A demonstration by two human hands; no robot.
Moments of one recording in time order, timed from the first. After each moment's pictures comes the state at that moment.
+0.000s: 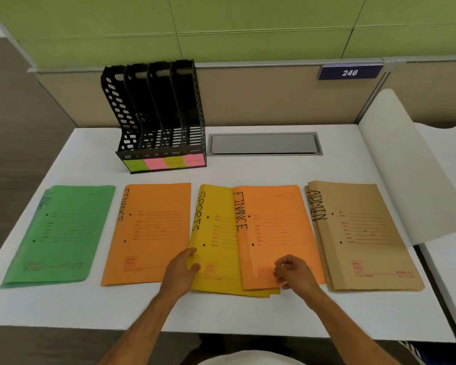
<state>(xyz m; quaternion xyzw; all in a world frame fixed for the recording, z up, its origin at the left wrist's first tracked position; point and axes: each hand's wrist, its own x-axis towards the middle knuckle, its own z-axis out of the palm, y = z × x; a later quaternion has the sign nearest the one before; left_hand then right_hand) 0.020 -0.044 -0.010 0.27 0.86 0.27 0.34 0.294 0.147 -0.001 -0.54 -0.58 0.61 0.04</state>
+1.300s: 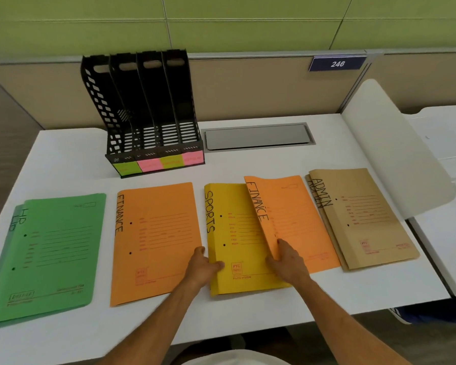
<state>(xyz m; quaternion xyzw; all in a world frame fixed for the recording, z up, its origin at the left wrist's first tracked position) -0.026 -0.024 -0.033 0.16 0.76 0.32 0.54 0.207 0.103 -0.016 -0.59 -0.72 0.38 -0.06</state>
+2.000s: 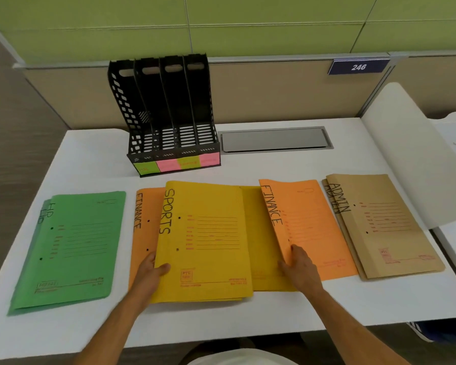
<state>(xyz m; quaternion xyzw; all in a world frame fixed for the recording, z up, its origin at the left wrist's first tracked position) -0.143 -0.129 -0.028 0.08 0.74 0.48 0.46 0.204 0.093 -0.028 -0.59 -0.73 0.34 -0.03</state>
